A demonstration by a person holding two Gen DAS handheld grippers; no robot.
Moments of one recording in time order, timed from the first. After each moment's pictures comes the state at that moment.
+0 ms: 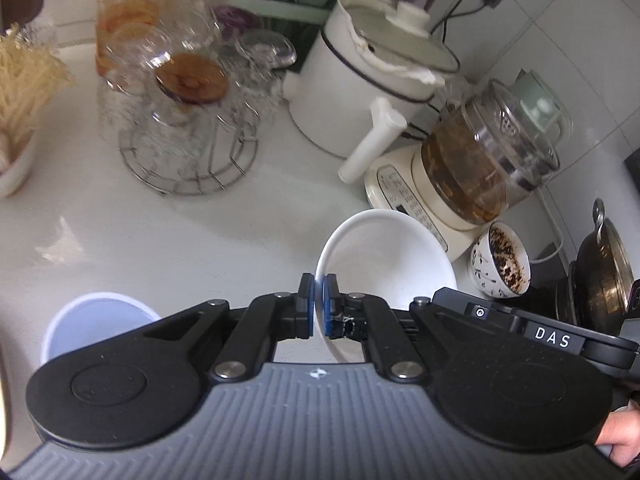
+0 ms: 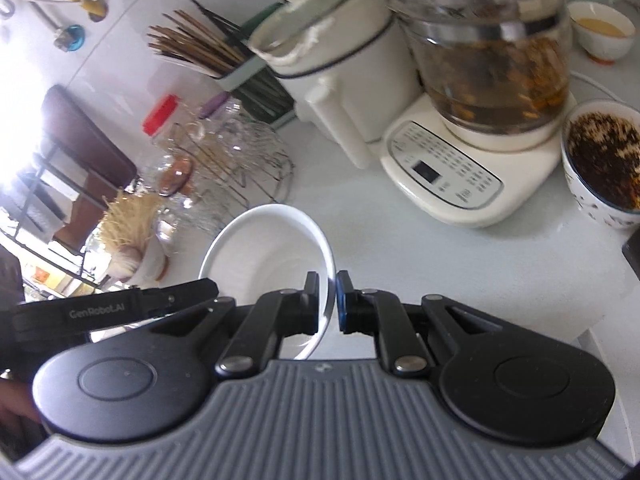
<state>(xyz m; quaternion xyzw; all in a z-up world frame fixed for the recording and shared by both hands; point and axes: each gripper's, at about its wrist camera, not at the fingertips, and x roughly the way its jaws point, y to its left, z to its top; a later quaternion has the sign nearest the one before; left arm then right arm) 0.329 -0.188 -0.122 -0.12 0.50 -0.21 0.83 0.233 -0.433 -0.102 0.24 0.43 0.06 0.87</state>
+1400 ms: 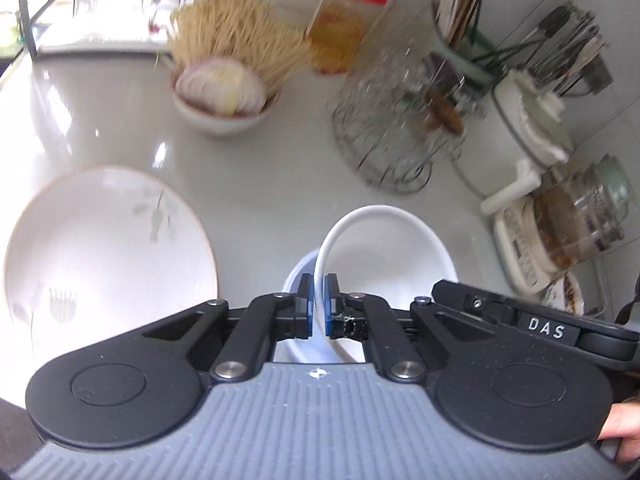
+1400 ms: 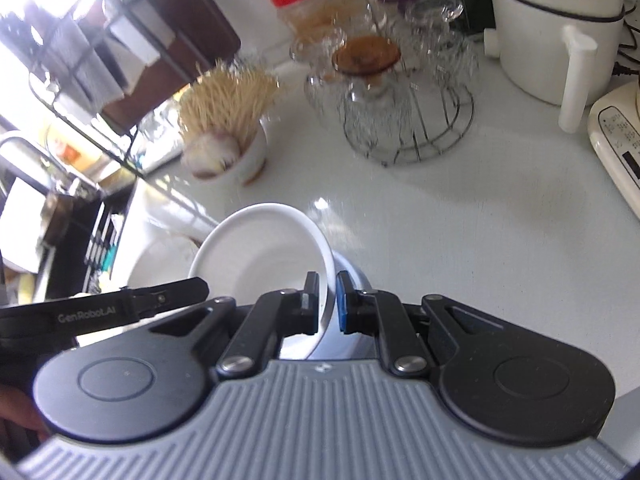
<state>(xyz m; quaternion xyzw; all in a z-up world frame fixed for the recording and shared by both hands) 0.278 -0.011 -0.131 -0.18 0.52 -0.07 0.83 0.262 -0.259 -0.107 0.13 0.51 0.18 0.84</state>
